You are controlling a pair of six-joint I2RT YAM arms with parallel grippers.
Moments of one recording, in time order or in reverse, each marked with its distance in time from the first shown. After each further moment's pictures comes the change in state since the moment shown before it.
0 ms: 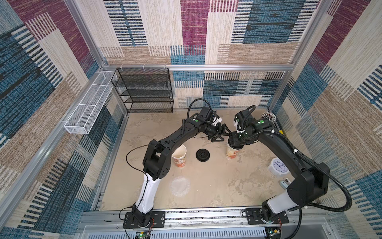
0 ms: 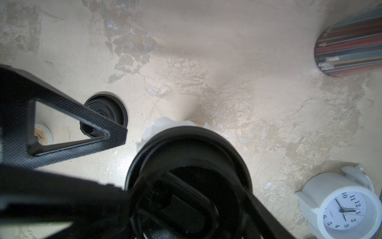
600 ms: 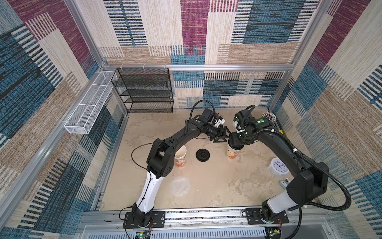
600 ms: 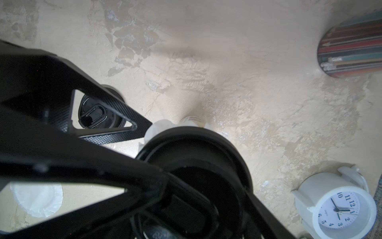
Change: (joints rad) left arm -0.012 0.061 0.024 -0.009 0.035 0.113; right arm 0.000 0.014 0.031 -0.035 -0.009 -0.034
